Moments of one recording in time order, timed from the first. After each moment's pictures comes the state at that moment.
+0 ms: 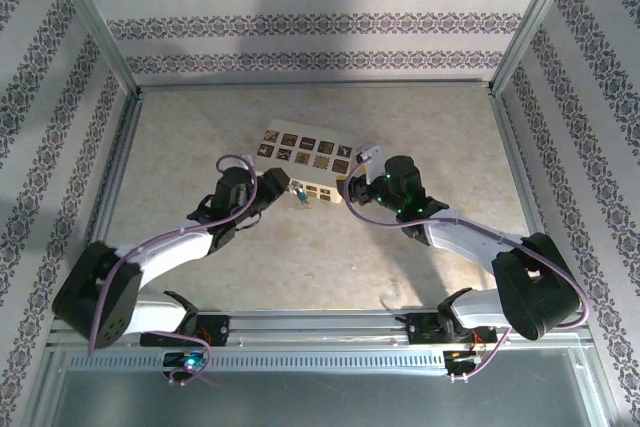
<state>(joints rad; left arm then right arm) -0.49 1.26 0.60 0.22 0.03 -1.07 0.49 1.33 0.61 0.30 -0.20 0.09</state>
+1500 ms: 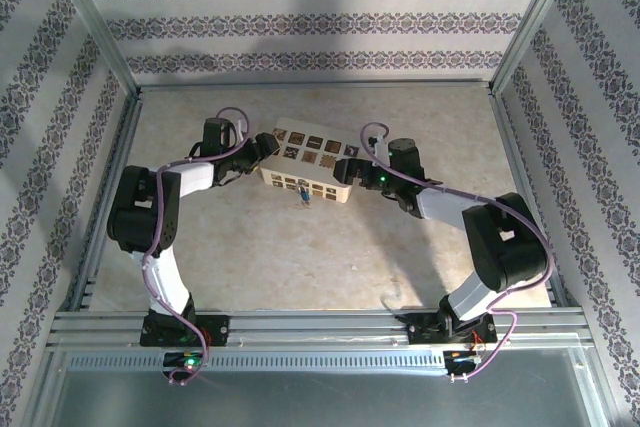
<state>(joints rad) -0.12 1.88 1.05 0.19 0.61 -0.77 0.35 1.62 0.76 0.32 -0.52 0.58</state>
